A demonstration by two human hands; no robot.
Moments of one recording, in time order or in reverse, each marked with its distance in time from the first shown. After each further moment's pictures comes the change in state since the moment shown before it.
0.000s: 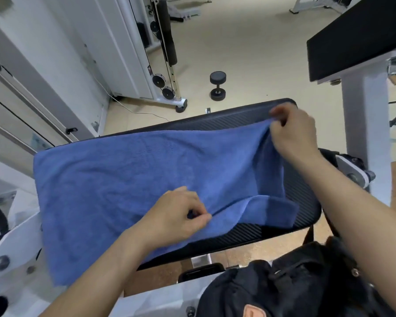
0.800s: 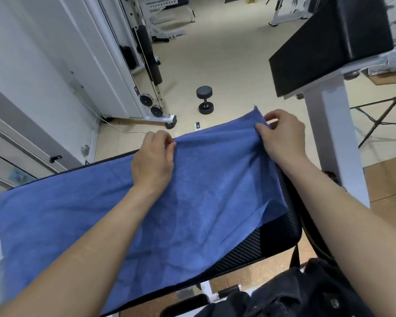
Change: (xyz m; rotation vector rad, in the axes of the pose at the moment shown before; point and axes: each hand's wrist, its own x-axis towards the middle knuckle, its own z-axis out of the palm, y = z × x) left_hand 0.137 0.005 -0.040 0.186 0.727 -0.306; right_hand 0.052 0.044 -0.015 0.092 0.086 0.115
